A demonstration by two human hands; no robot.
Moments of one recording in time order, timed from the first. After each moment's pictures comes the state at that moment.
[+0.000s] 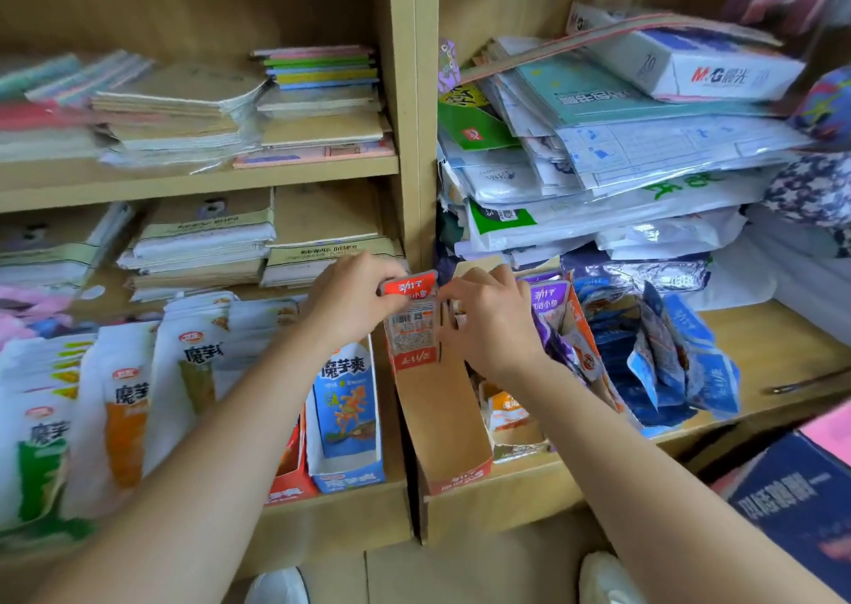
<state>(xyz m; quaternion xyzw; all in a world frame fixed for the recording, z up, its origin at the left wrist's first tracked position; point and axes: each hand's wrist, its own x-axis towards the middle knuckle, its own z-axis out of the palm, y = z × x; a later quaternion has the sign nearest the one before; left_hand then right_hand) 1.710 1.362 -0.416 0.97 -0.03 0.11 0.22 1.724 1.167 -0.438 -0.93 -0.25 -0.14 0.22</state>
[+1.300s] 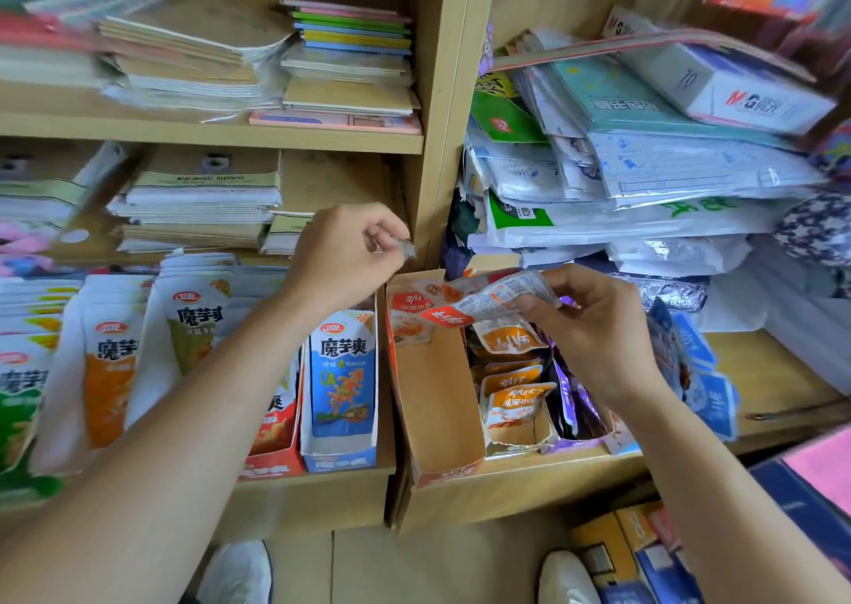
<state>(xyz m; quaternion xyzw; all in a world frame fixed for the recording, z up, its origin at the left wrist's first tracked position) 1.690 1.372 -0.392 0.91 0.02 0.20 0.36 1.697 1.102 -0.395 -0.82 -0.21 -0.08 0.53</state>
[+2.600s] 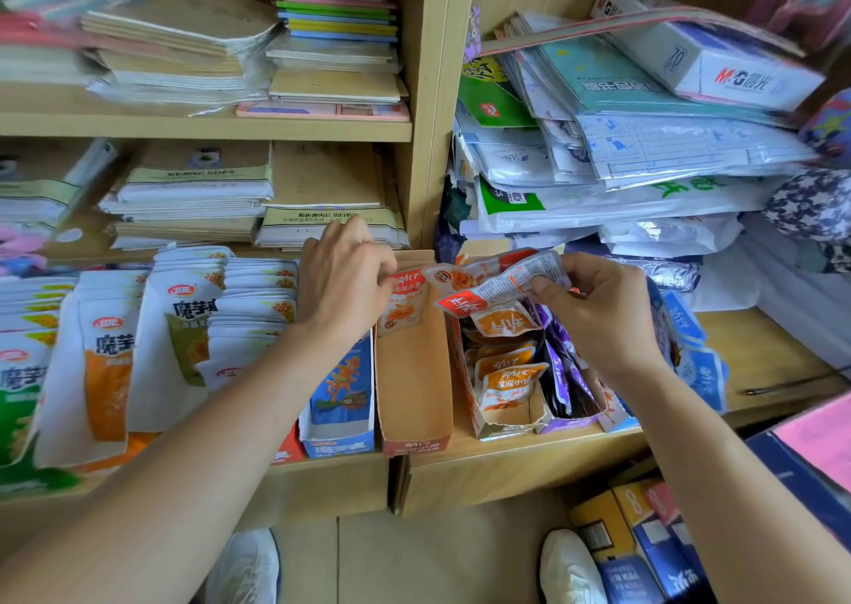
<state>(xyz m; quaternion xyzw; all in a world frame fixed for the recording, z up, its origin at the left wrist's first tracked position) 1.681 1.349 -0.429 0.96 0.04 0.27 0.10 1.707 1.085 -0.406 -0.83 -0.19 -0.12 0.50</state>
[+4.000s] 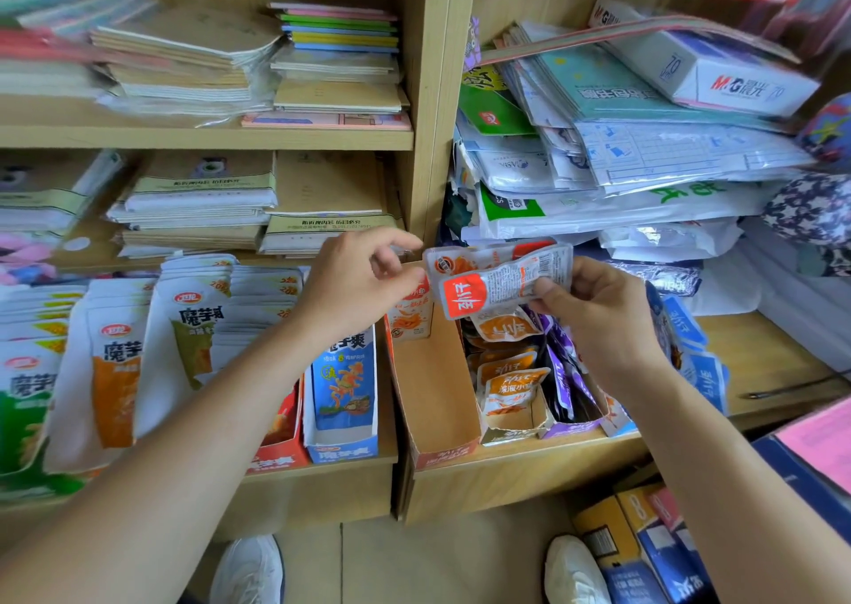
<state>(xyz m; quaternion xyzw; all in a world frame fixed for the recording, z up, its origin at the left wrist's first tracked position) 1.667 1.351 -0.402 0.90 -0.02 0.18 0.40 1.703 1.090 -0.403 -0.73 -0.10 0.00 0.68</state>
